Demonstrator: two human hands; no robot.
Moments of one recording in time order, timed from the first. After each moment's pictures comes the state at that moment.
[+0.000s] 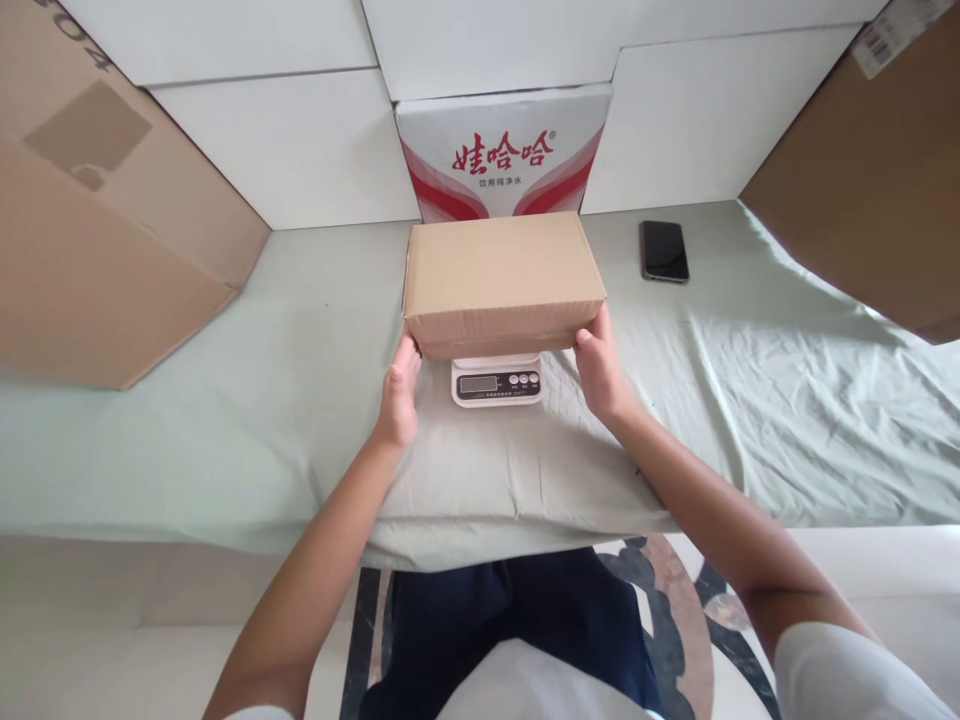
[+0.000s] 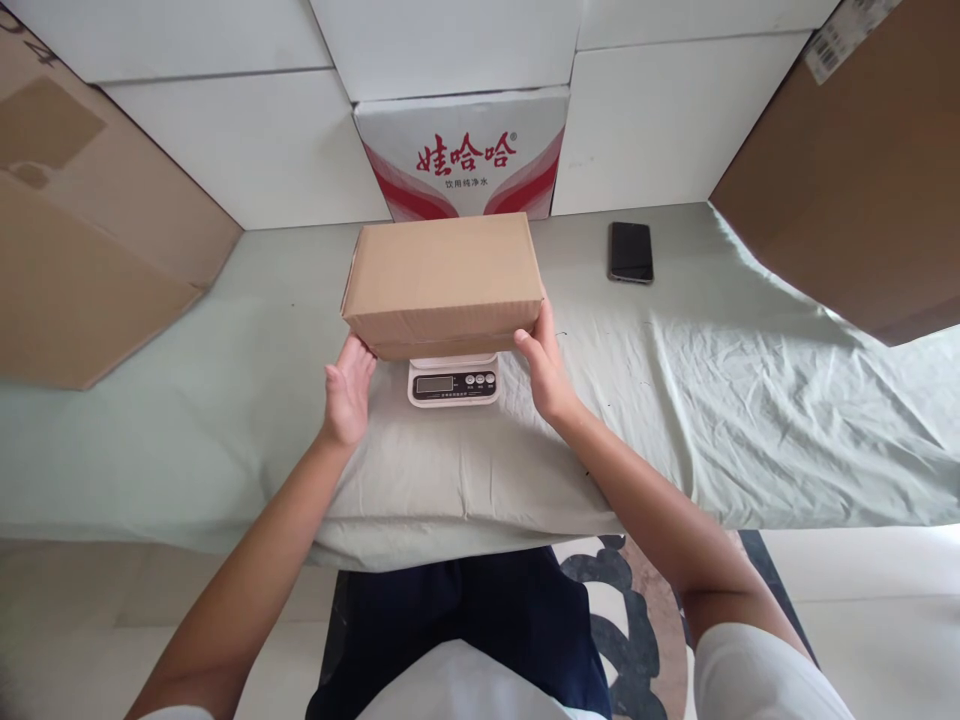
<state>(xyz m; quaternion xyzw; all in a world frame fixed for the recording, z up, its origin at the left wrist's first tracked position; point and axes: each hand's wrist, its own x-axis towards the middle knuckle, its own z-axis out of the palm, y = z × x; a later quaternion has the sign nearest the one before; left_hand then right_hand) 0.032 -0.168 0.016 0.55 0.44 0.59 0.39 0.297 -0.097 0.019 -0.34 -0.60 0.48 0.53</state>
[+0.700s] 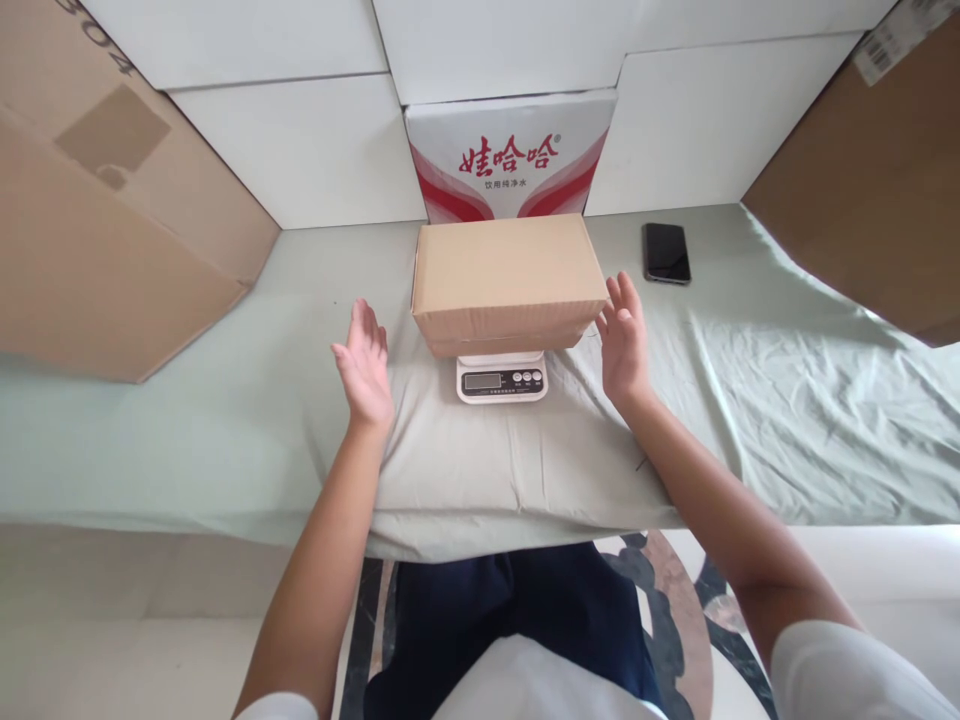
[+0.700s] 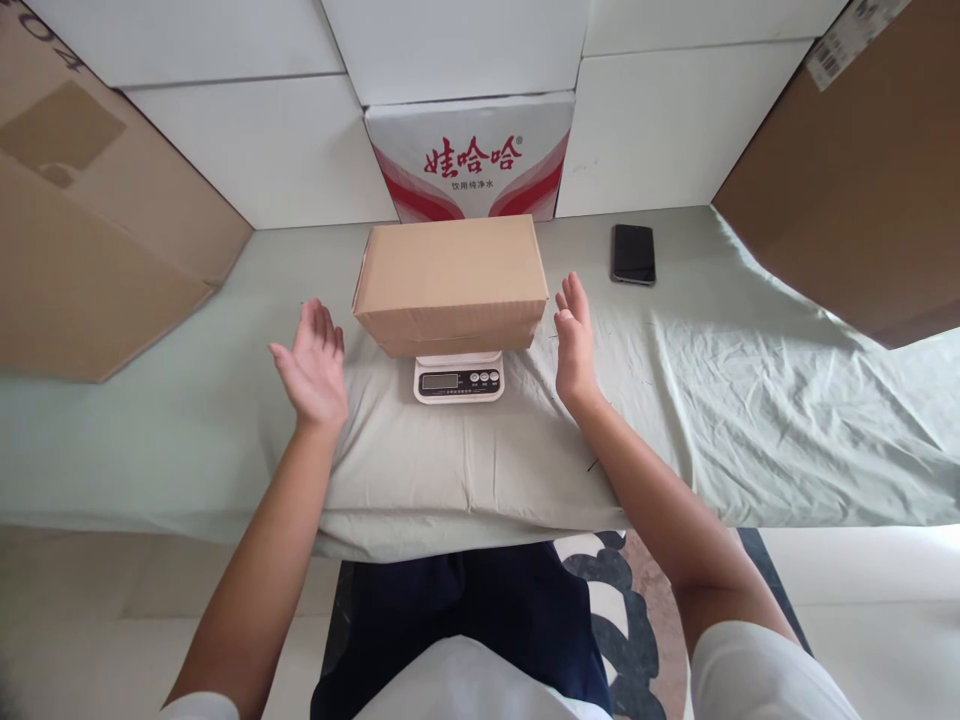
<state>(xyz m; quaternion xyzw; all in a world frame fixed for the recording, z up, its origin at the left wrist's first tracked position) -0.020 -0.152 0.006 0.48 0.48 0.66 0.31 0.327 -0.079 0.011 -0.41 -0.54 0.45 0.58</state>
